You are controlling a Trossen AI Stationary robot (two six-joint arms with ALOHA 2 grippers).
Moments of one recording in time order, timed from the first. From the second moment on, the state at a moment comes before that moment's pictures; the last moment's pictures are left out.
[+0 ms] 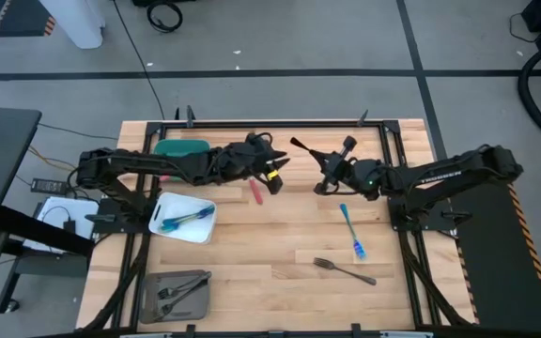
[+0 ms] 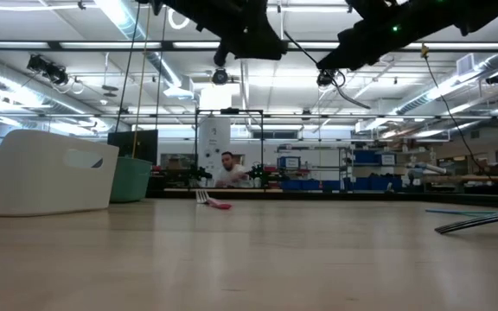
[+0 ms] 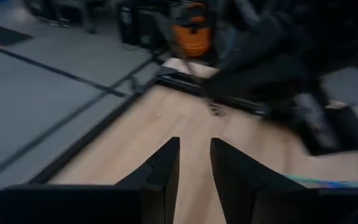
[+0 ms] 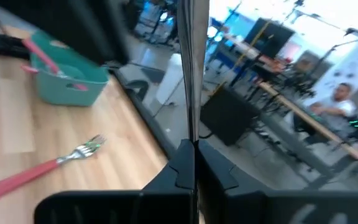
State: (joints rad) left arm 0.08 1.59 1.19 0.09 -0.35 -0.18; right arm 0.02 1.11 0.59 0.37 0.74 -0.39
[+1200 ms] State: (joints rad) left arm 0.11 1.59 1.19 0.36 -0.30 -0.25; right arm 0.09 1.19 0.59 0.69 0.76 -0.53
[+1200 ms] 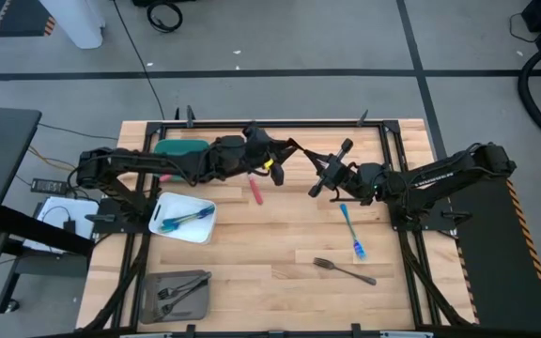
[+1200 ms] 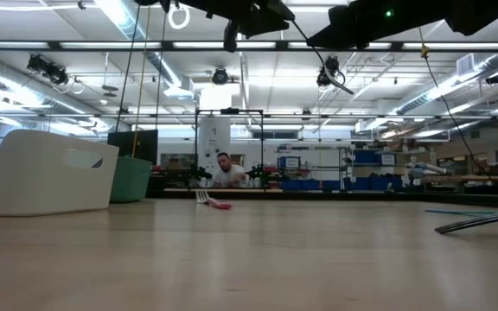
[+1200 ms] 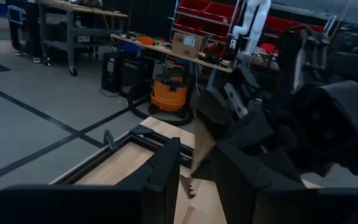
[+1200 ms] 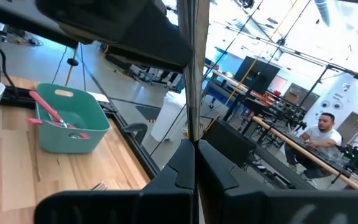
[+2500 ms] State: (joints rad) left arm 0.08 1.54 1.21 0.20 0.04 -0.14; right arm 0.09 1.22 0.59 0.75 0.85 -0.54
